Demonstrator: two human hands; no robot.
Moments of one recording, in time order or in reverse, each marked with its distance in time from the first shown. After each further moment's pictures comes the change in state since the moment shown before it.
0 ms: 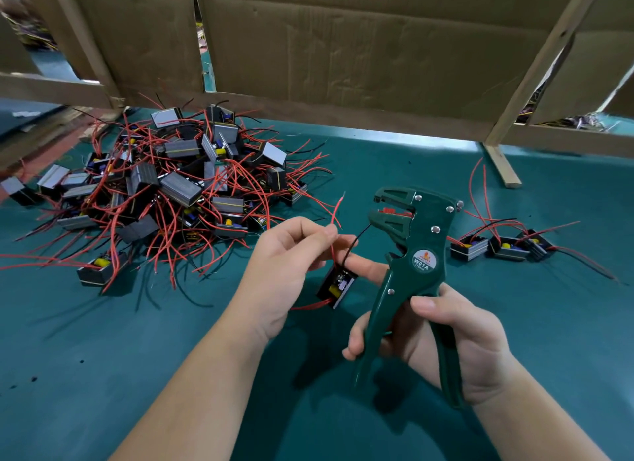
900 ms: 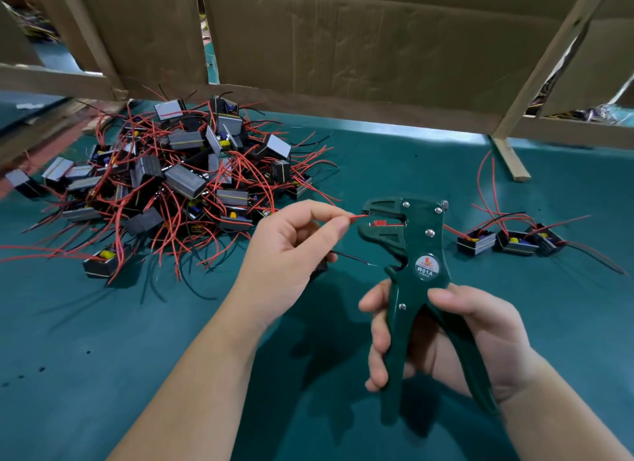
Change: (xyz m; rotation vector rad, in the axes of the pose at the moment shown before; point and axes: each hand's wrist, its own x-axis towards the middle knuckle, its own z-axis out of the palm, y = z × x) left_hand -0.003 0.007 -0.005 0.149 -0.042 0.233; right_hand -0.008 -0.011 0.003 -0.004 -0.114 0.212
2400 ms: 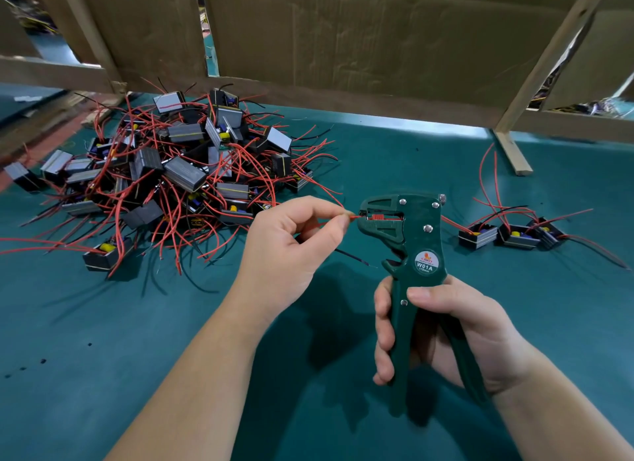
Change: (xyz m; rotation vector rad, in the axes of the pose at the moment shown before) left_hand 0.002 -0.009 -0.004 0.279 0.069 0.170; right_hand 0.004 0.003 0.001 -0.137 0.169 -0.027
